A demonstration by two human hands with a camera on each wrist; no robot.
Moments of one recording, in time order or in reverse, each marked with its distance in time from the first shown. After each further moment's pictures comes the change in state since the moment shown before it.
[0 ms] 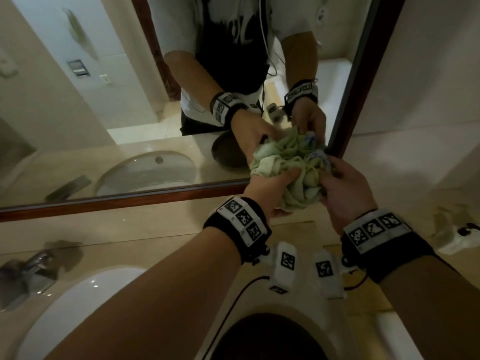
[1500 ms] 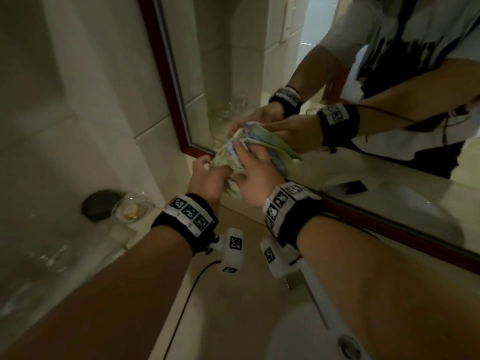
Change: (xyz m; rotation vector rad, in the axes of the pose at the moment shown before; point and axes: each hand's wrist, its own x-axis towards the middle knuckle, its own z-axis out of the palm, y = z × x) left_hand -0.167 0.024 -0.841 -0.259 0.834 0.318; right_hand -0.196 0.171 0.854 -1.086 -0.914 -0.595
